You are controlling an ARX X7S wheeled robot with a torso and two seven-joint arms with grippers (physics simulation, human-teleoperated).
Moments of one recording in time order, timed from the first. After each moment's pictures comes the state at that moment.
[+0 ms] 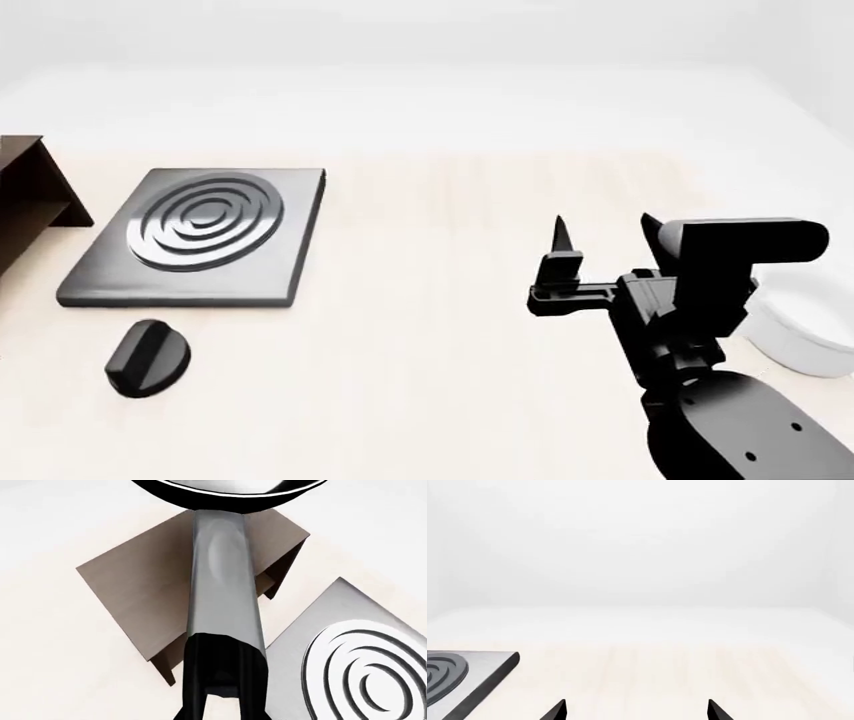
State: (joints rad) left arm -1.85 -0.70 0.76 -1.31 -1.08 -1.01 -0.55; right arm 0.43 0.35 -0.04 -0.65 0.64 0.92 0.38
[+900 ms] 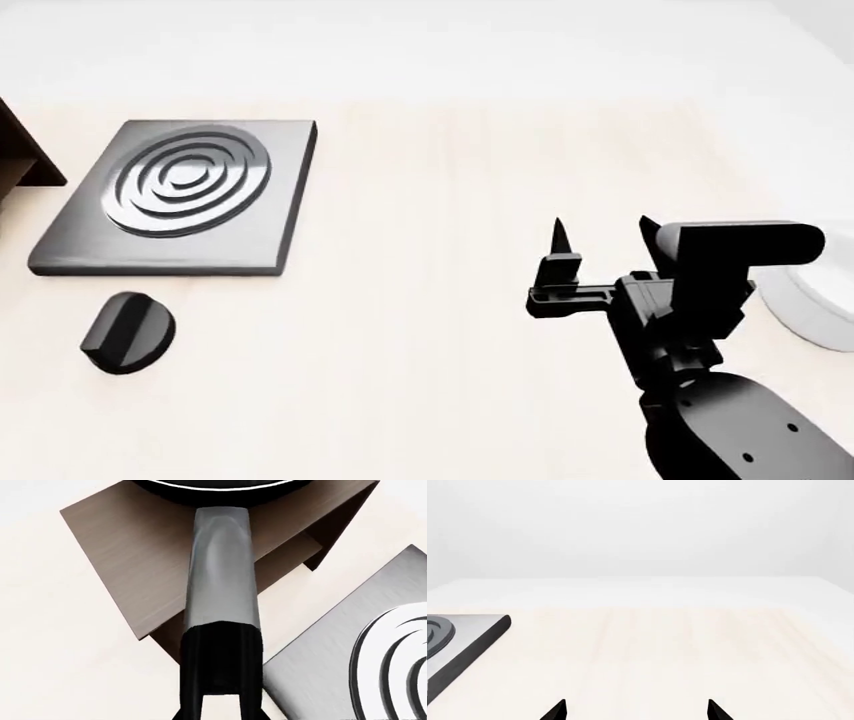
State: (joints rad) left arm -1.80 -0.71 0.52 -1.31 -0.93 -1.00 -0.63; right arm 0.43 0.36 -0.06 -0.64 0.65 0.90 0.39
